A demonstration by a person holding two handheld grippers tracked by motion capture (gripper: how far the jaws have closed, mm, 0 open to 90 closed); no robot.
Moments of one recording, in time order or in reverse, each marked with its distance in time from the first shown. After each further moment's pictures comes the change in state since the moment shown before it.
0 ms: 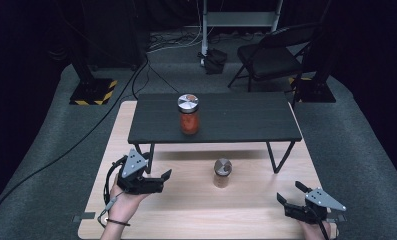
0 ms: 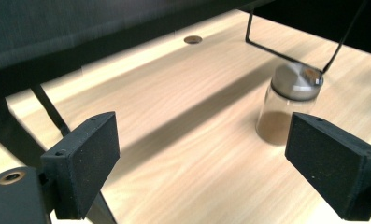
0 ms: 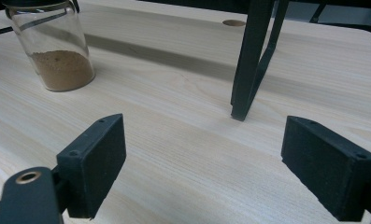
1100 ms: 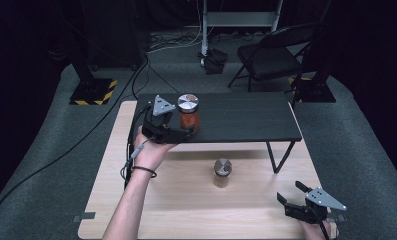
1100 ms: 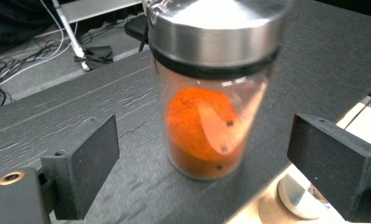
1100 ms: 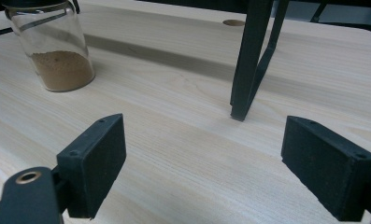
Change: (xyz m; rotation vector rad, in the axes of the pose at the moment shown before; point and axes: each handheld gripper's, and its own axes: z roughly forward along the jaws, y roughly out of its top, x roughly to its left) left arm -0.004 0.147 0.046 0.040 0.036 -0.016; right arm -0.002 0.000 0.000 0.000 0.003 0.003
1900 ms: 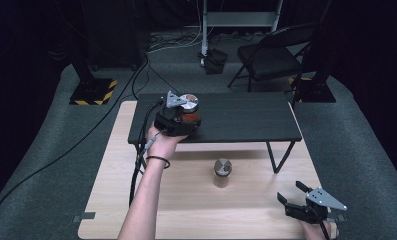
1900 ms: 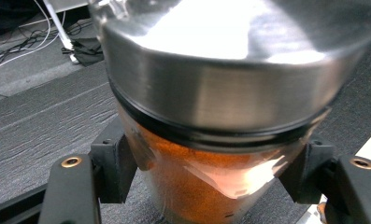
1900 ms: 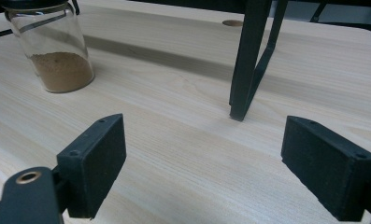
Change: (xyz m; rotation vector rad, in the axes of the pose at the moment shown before) left arm 0.004 0.017 0.044 0.037 -0.030 -0.028; right arm -0.001 0.000 0.000 -0.002 0.001 0.007
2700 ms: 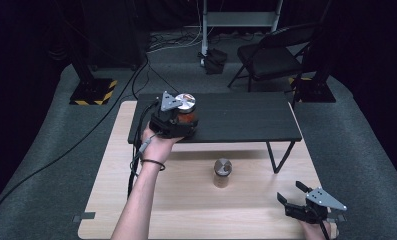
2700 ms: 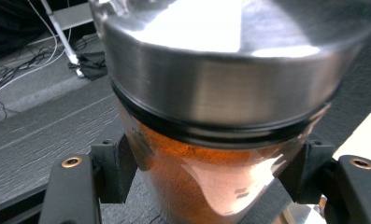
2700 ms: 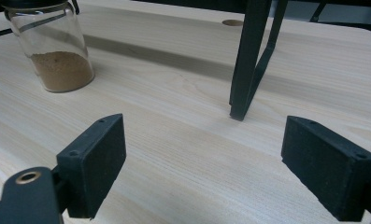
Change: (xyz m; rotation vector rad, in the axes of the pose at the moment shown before) left arm -0.004 -0.005 -0.013 -0.036 0.018 0.046; right arm 0.001 0.000 0.000 0.001 -0.001 -0.001
